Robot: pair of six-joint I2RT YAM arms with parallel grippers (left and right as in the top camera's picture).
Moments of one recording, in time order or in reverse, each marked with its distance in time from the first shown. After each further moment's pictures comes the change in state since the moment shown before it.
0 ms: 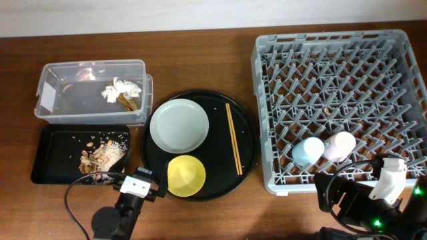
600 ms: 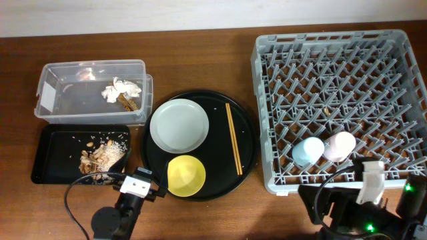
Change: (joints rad) left arm 0.000 0.000 0.000 0.002 0.000 0.000; right arm 0.003 0.000 -0.058 -0.057 -0.212 -0.178
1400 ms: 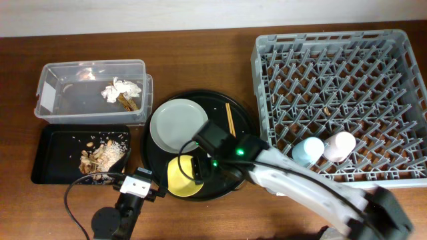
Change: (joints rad) left arm 0.000 -0.003 -0.003 0.002 0.000 0.000; right arm 1.153 0.962 -0.099 0.822 0.475 0.715
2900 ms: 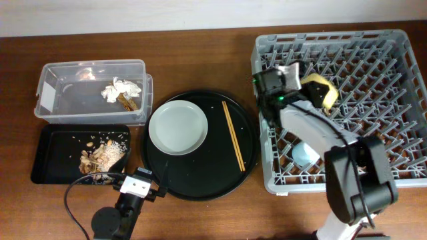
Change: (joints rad) left arm 0.000 0.000 -0.001 0.000 0.000 0.000; right arm -0.537 0.237 0.027 0.308 1.407 -0.805
